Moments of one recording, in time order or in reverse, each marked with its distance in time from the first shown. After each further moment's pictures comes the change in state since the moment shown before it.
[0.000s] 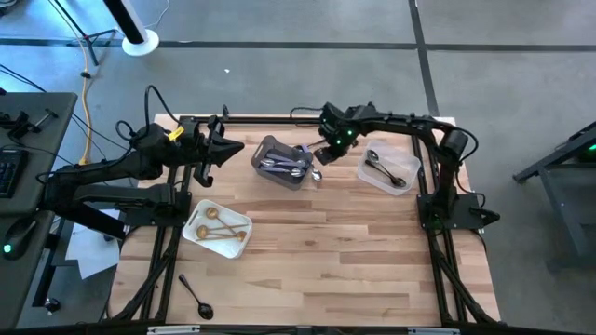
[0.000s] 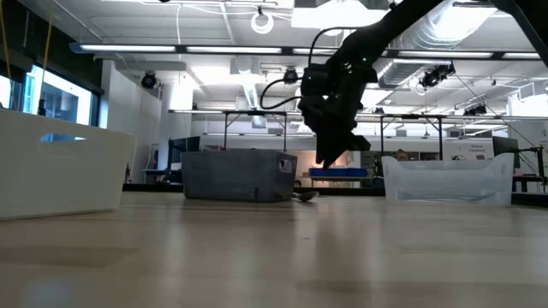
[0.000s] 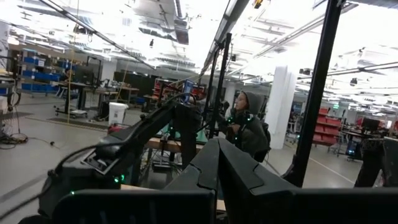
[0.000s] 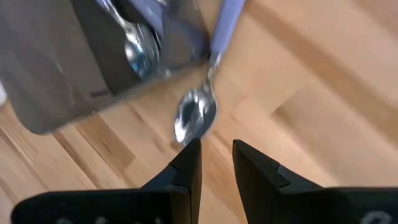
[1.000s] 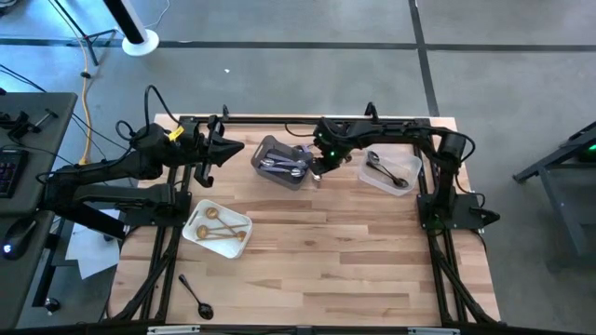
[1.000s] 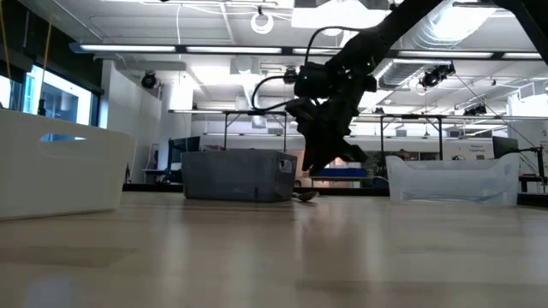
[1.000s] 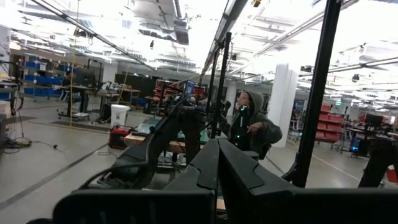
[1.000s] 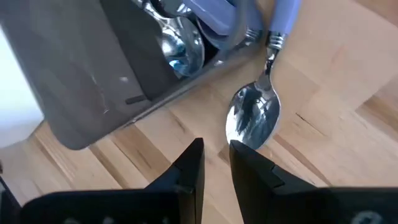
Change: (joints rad) left arm 0.000 0.000 0.000 0.000 0.000 0.026; right arm 0.097 -0.001 -0.117 0.223 -0.043 0.233
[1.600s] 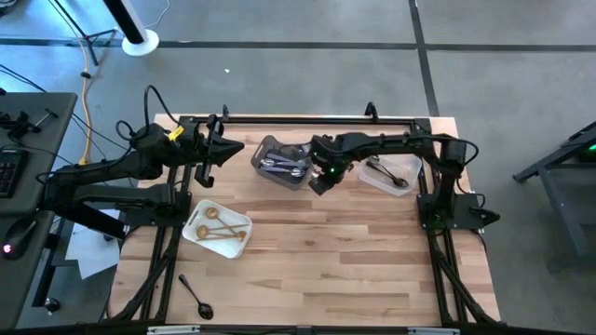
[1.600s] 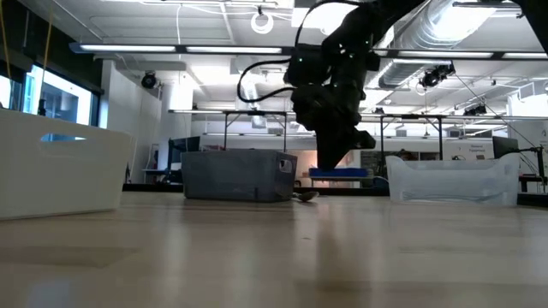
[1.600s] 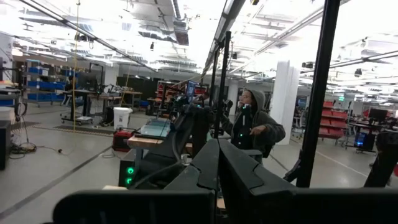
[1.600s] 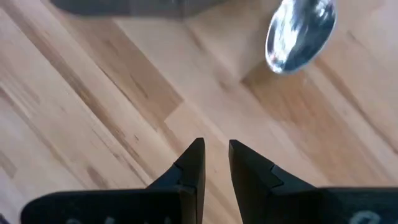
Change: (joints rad) left arm 0.000 0.000 0.000 0.000 0.000 0.034; right arm 0.147 -0.027 0.042 -0.199 0.103 -0.078
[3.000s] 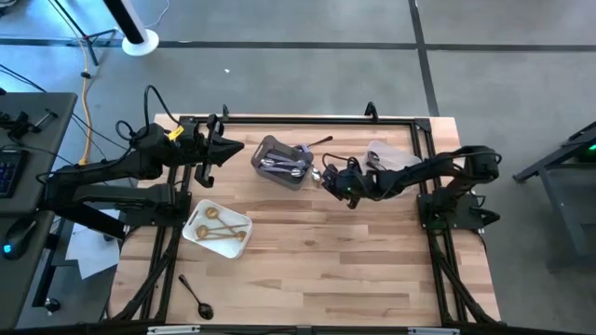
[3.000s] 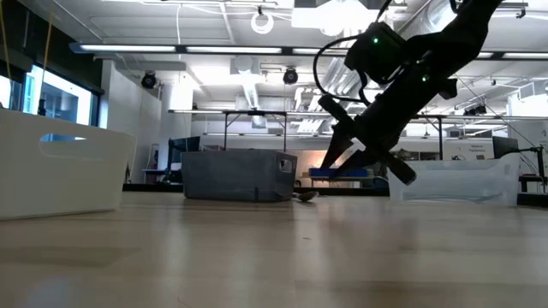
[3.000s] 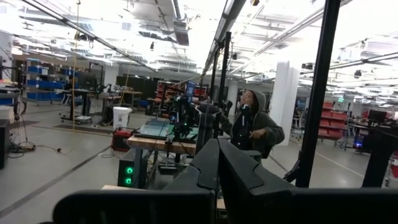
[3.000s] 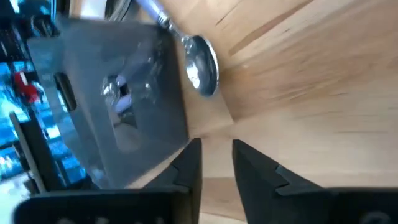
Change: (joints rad) left arm 0.001 0.000 0.000 0.001 0.000 -0.008; right arm 0.218 -0.254 -0.660 0.957 0.549 1.400
